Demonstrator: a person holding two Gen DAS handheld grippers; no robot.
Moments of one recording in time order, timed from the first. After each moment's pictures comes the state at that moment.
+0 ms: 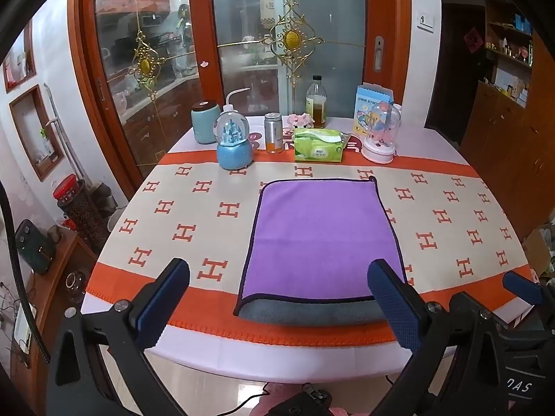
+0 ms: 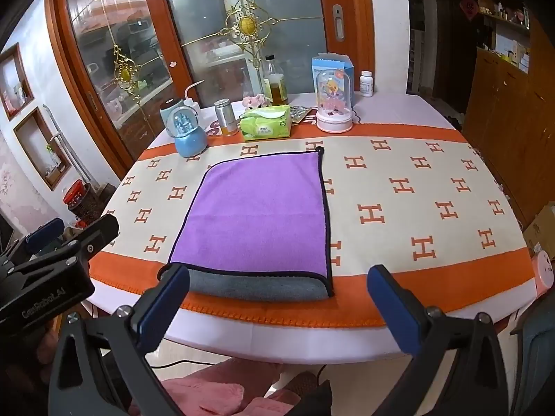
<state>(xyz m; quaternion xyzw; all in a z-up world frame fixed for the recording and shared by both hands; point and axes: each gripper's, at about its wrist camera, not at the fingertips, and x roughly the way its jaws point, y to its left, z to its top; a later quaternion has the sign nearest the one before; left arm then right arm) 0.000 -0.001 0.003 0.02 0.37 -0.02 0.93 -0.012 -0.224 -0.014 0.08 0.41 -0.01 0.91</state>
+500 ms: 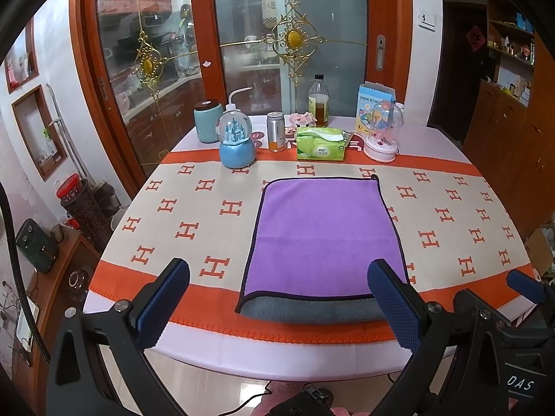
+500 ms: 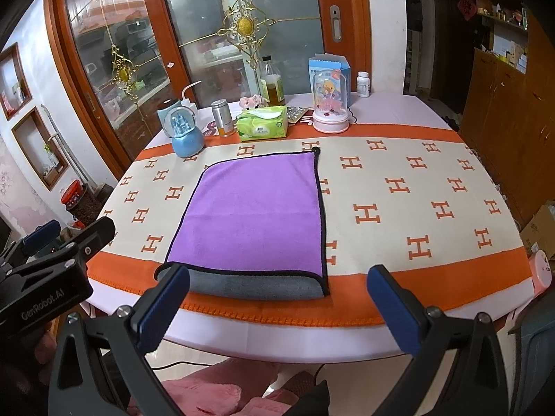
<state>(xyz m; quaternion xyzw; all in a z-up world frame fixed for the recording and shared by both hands) 0.000 -0.002 0.004 0.03 0.38 -0.02 0.93 -0.014 -0.223 -0.012 0.08 0.41 -0.01 0.91</state>
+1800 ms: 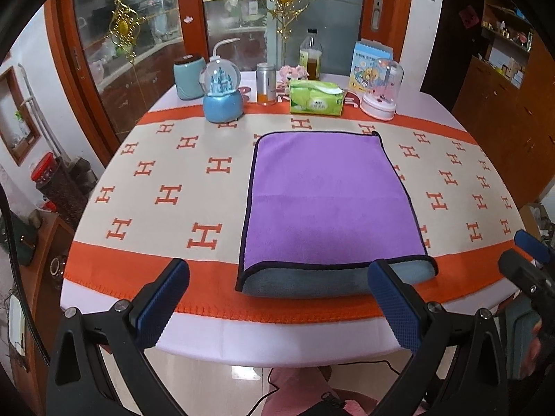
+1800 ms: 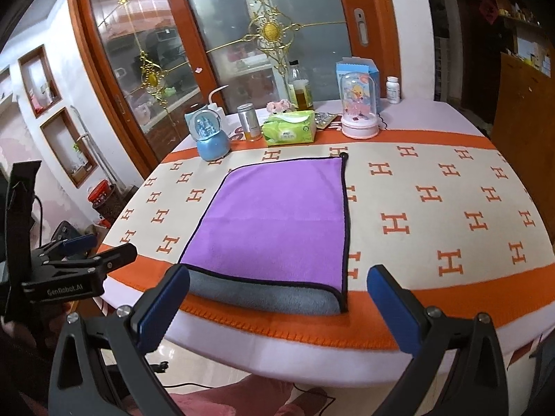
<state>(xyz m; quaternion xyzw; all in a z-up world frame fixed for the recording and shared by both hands) 0.031 0.033 -0.061 0.02 0.45 -0.07 0.89 -0.002 -0.233 -0.043 0.08 0.38 0.07 0.92</state>
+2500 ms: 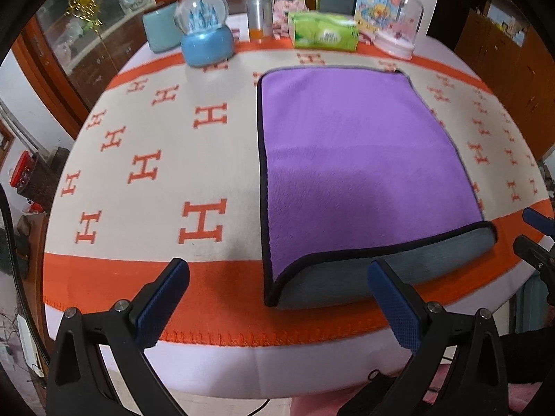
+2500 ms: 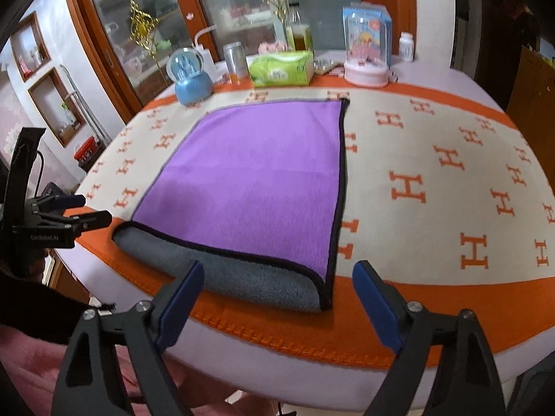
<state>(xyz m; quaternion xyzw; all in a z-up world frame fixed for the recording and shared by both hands) 0.106 0.059 -0.155 0.07 0.54 -0.10 0.83 0.048 -0.247 -0.134 0.05 0.48 0.08 0.87</state>
